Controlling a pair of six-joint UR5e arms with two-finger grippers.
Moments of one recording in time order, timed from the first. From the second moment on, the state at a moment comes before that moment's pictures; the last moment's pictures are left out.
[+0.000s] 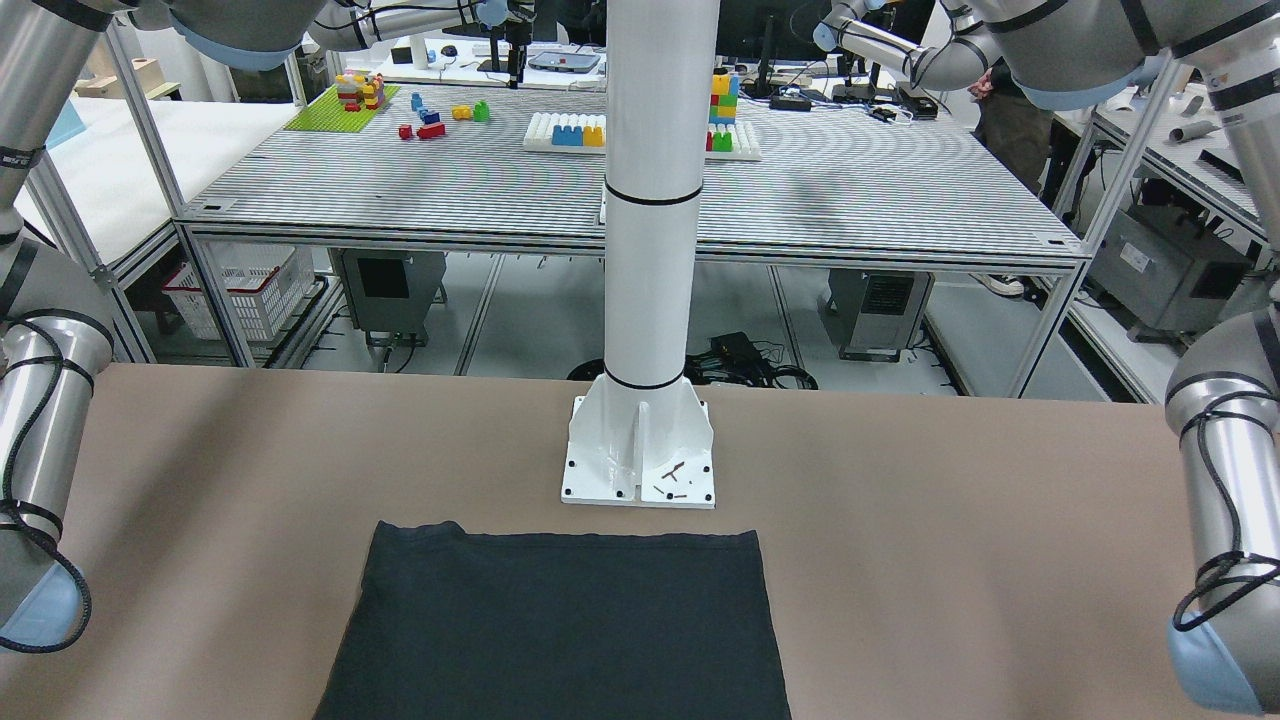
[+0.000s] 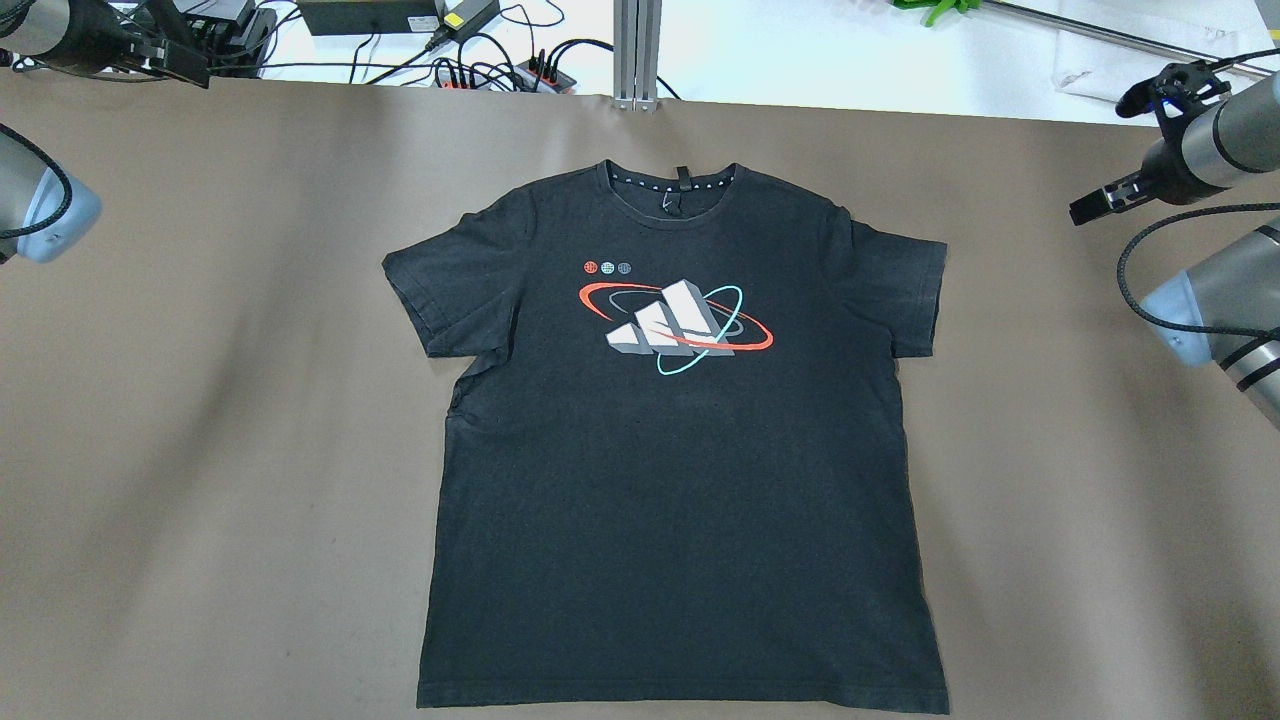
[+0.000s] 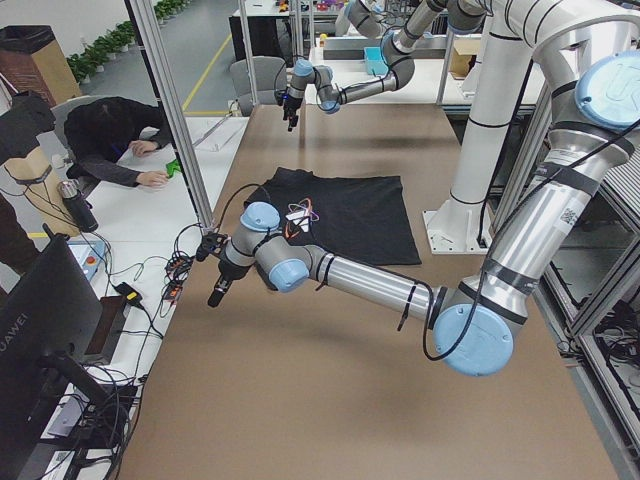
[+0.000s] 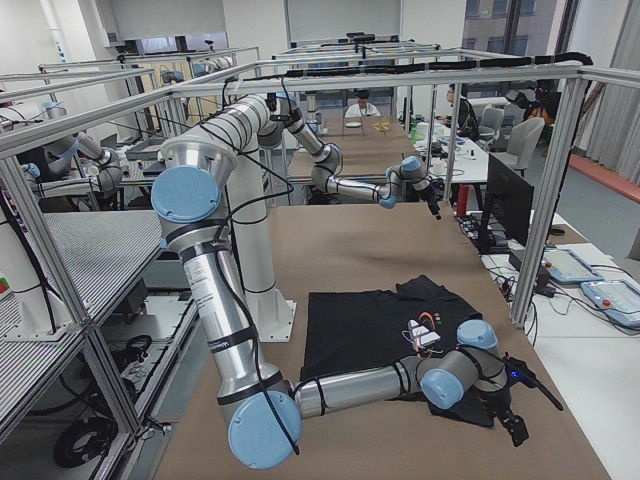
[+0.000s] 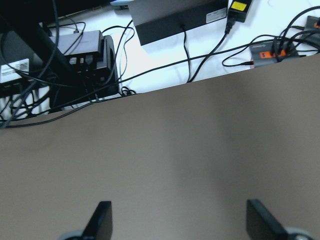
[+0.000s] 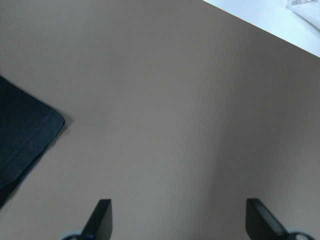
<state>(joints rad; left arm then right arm) -1.25 -2.10 -1.35 -2.14 -1.98 -0.62 1.25 -1.15 1.35 -1.11 2.03 0.29</state>
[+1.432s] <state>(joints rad) -1.15 -2.25 -1.24 -2.24 -1.99 -0.83 1.04 -1.06 1.07 -0.59 2.01 0.84</state>
